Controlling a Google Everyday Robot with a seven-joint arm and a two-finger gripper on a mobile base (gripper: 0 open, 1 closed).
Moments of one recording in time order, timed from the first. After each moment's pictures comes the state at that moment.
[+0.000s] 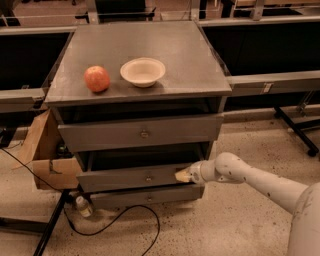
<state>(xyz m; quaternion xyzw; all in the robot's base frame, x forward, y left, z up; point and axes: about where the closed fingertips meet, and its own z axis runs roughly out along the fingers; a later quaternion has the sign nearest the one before) 0.657 -0.100 0.421 -0.31 0.86 0.26 0.31</state>
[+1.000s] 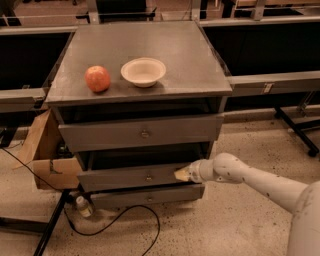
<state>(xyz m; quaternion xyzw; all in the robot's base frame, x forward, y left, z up) 0.664 -0.097 0.428 -0.31 0.86 0.24 0.32</state>
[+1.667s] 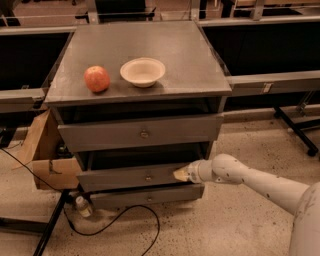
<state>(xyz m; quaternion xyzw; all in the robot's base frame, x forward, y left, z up) 0.662 -0.094 0.429 -0.30 0.86 0.23 0.33</state>
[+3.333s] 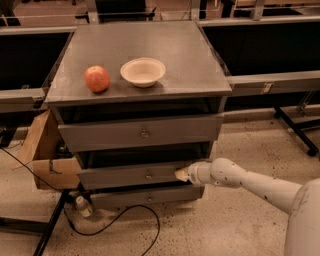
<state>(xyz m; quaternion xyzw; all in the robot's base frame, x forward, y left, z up) 0.672 -0.102 0.414 -0.28 0.87 0.21 0.34</state>
